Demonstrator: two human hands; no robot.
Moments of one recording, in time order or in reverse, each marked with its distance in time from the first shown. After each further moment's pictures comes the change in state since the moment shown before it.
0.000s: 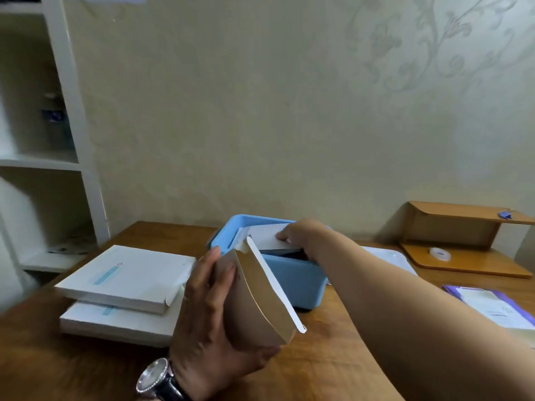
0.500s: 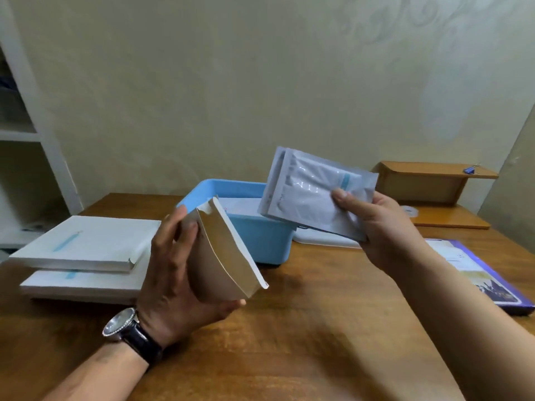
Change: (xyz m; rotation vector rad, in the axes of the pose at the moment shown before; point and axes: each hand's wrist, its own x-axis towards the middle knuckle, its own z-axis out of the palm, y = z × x) left_hand 0.001 -0.003 0.004 -0.007 -0.046 0.174; right_hand -0.106 0.134 -0.093 0.921 0.048 -0.362
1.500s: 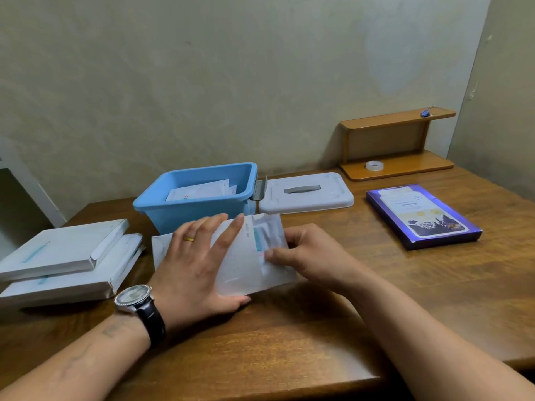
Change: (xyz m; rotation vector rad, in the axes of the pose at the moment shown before) left_hand 0.026 0.070 0.031 0.441 -0.727 0.033; right_hand -0.056 0.072 -0.037 -0.528 -0.330 0.115
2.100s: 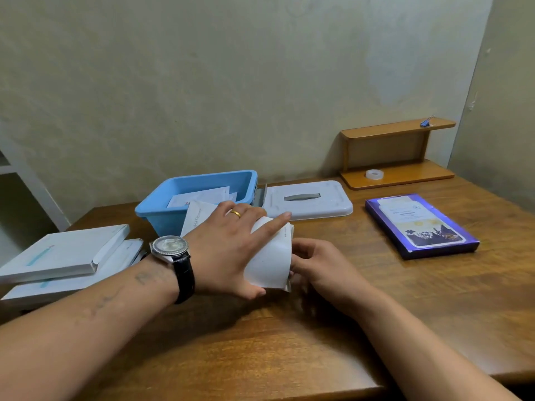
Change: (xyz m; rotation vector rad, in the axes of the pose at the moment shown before) left_hand 0.070 0.025 -0.039 0.171 -0.175 0.278; right_hand -0.013 0.020 -0.007 0.266 0.009 -0.008
